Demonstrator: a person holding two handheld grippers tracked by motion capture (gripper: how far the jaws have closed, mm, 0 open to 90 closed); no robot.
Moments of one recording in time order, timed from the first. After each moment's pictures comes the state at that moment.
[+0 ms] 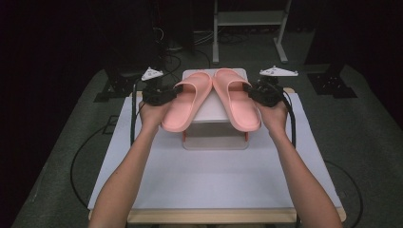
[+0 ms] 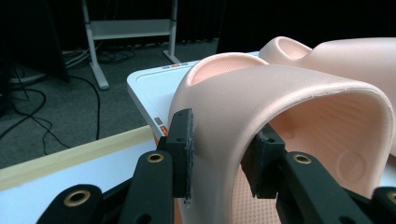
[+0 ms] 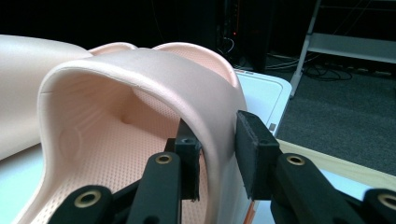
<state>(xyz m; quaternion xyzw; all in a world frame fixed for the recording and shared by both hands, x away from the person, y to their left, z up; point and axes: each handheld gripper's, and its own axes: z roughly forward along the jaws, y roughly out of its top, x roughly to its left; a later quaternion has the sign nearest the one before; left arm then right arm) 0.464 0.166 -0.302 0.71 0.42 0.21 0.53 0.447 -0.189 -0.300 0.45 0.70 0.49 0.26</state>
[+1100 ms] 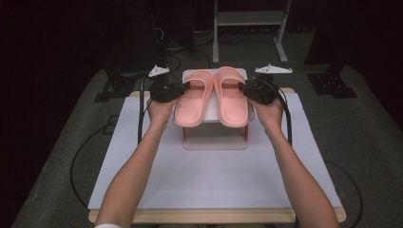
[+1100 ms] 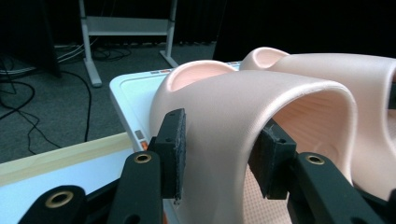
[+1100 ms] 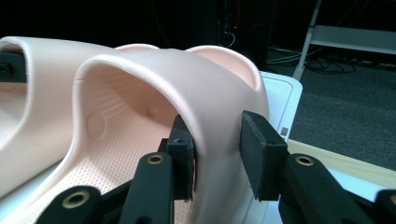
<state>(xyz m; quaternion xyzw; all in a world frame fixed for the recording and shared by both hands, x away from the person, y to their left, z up) 0.476 0.146 -0.304 0.70 0.43 0.20 0.54 0.456 -0.178 -0.300 0.46 0.70 0.49 0.25</state>
